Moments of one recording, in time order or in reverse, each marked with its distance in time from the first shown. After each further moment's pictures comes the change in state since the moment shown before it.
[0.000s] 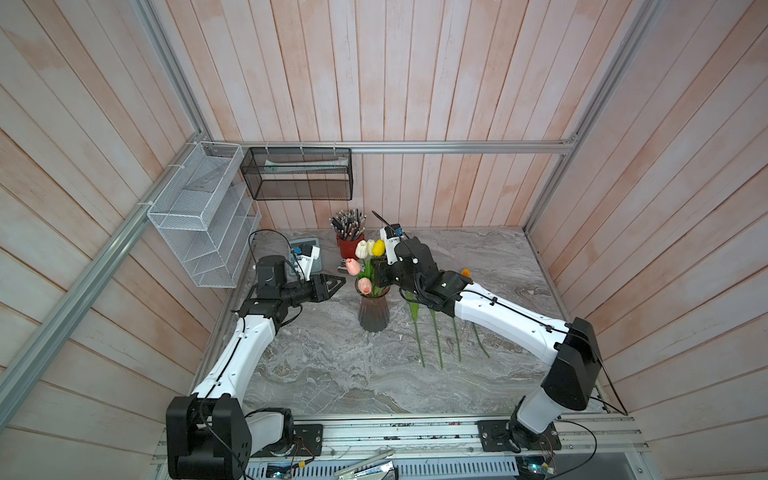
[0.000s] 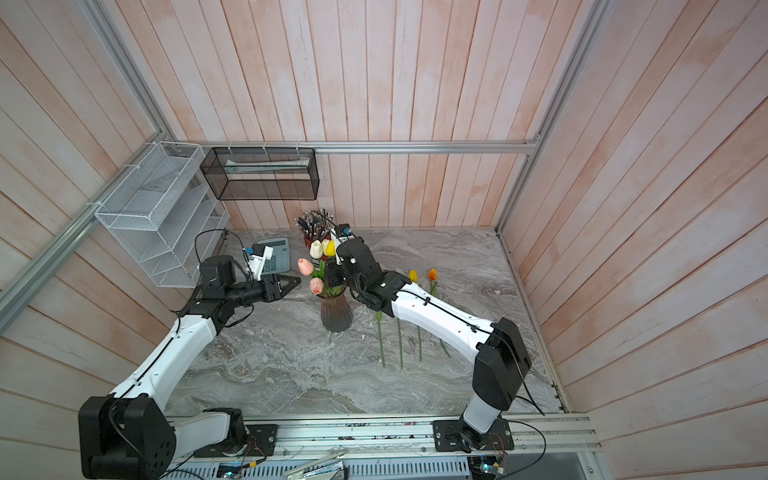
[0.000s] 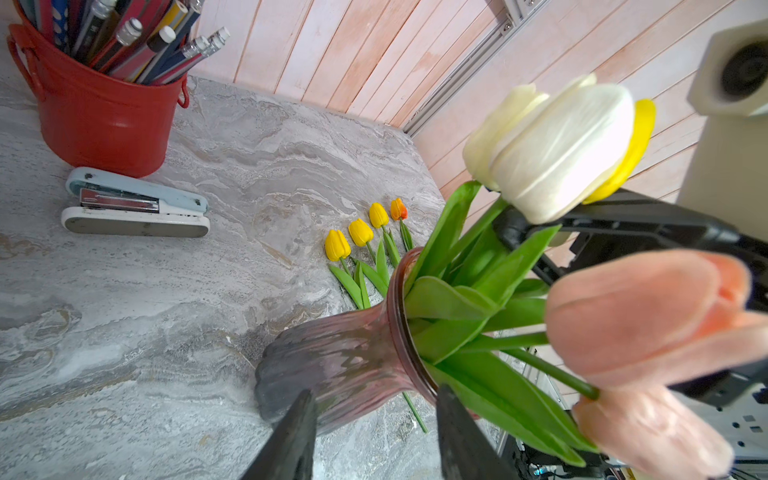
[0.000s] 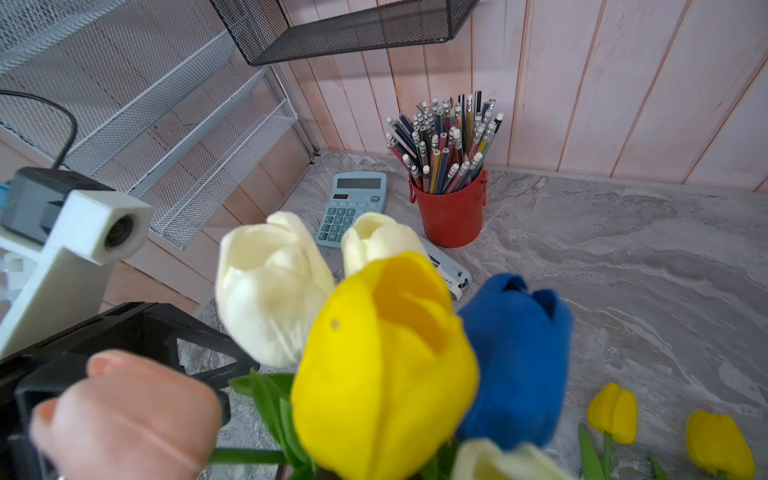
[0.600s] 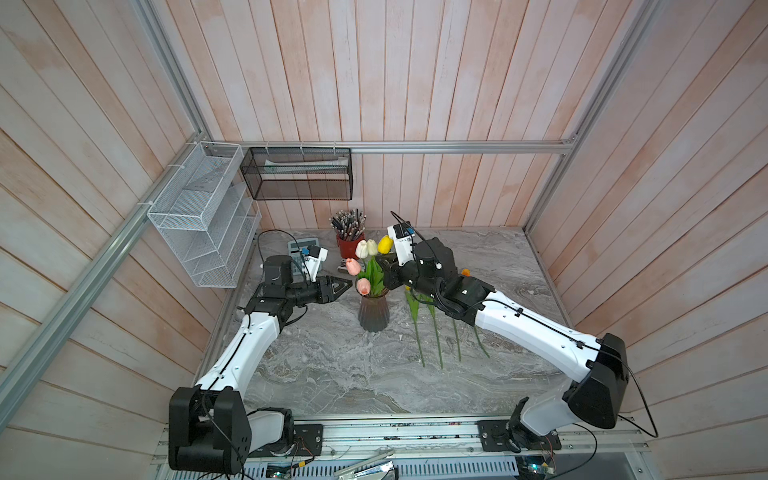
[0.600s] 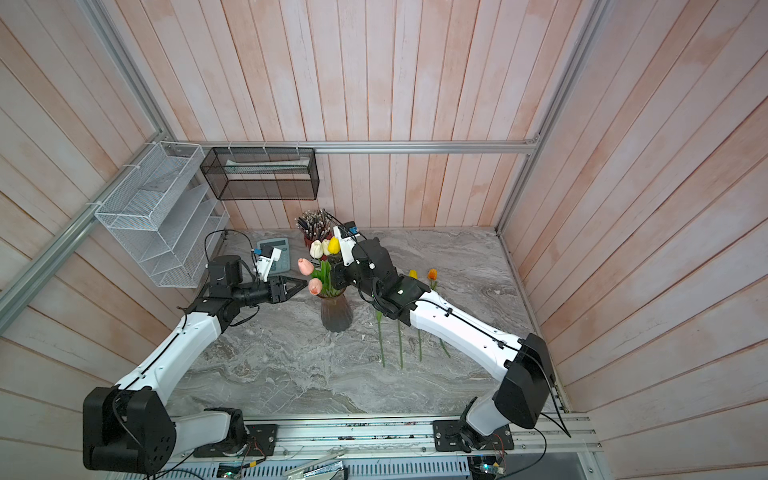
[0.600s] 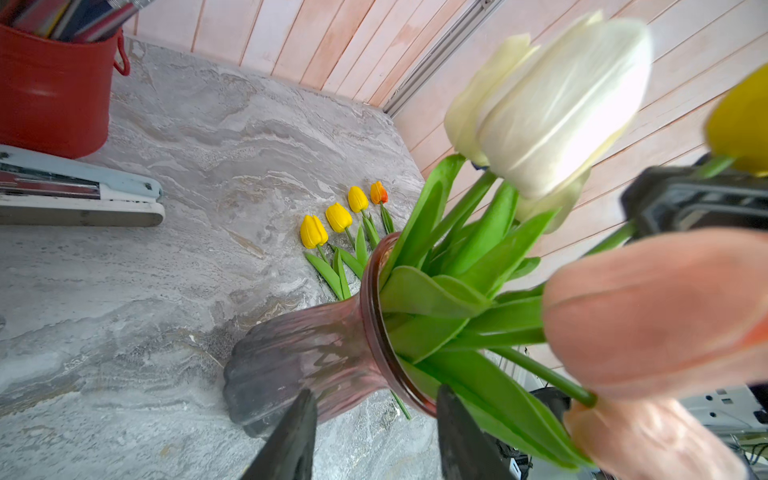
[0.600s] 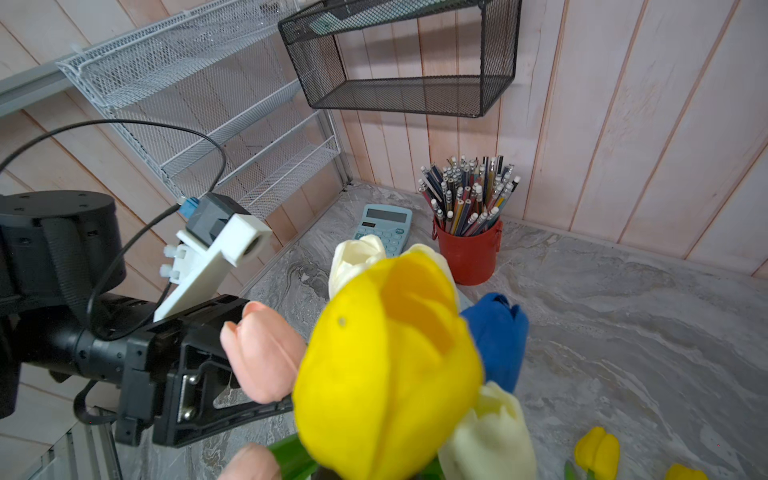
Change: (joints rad) left arm -0.044 0.039 0.000 0.012 0.037 -0.003; right arm 0.000 -0.153 -0.088 0.067 -0.073 -0.125
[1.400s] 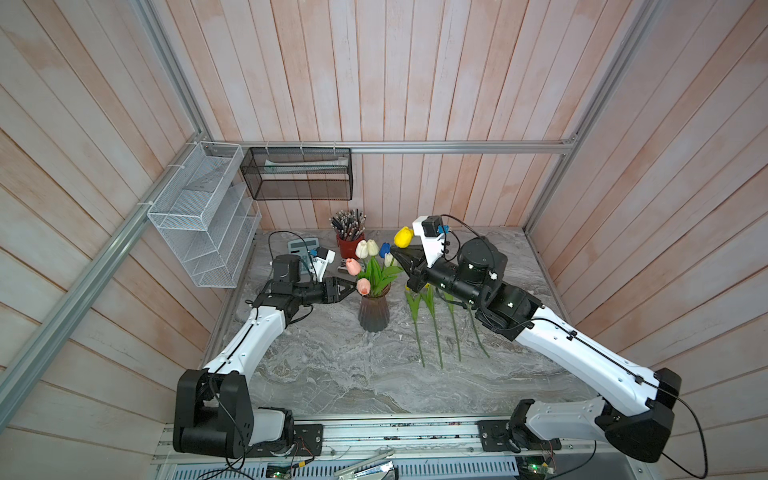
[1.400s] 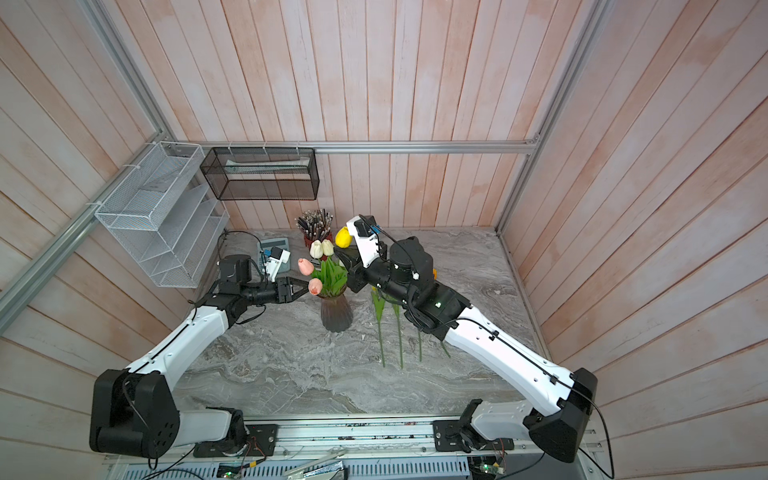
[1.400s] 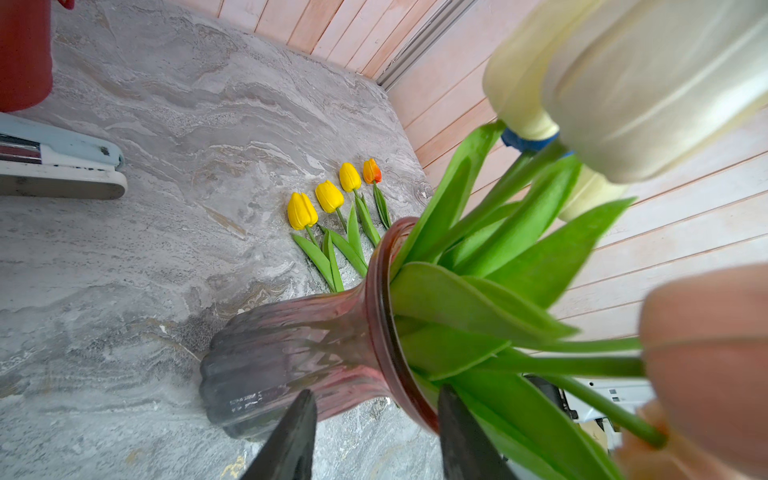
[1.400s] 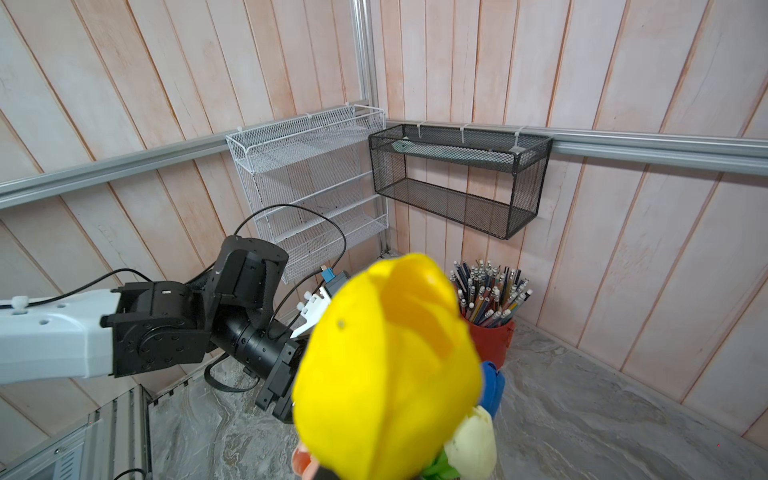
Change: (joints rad) left arm -0.032 0.072 0.017 0.000 0.024 -0.011; right arm -0.017 -0.235 -0.051 0.051 -0.145 -0.171
